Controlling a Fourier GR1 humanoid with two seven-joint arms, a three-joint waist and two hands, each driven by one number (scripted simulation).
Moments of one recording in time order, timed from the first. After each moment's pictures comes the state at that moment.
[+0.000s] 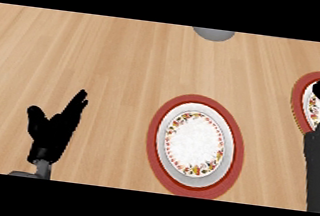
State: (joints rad) left arm 0.01 0.14 -0.10 -1.47 0.13 0.07 0.19; right arm -0.51 -0.24 -0.38 -1.11 1.42 -0.92 0.90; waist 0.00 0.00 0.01
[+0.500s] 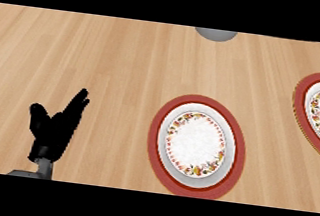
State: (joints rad) left arm 0.00 0.13 -0.09 -1.48 0.12 0.07 0.22; right arm -0.51 -0.47 -0.45 -0.84 0.99 -1.04 0.60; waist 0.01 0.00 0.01
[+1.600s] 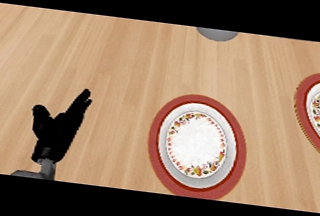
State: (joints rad) left arm 0.01 0.11 -0.10 -1.47 0.11 0.07 0.20; right arm -0.54 -0.54 -0.81 -0.60 0.30 -0.78 -0.22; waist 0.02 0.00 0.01
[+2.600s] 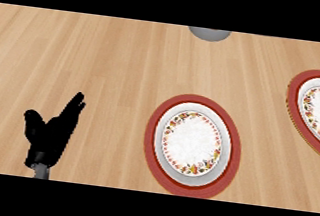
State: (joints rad) left arm 0.04 0.11 -0.07 -1.49 0.10 0.06 0.19; right arm 0.01 -0.24 -0.74 -1.26 0.08 -0.39 -0.21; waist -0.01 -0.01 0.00
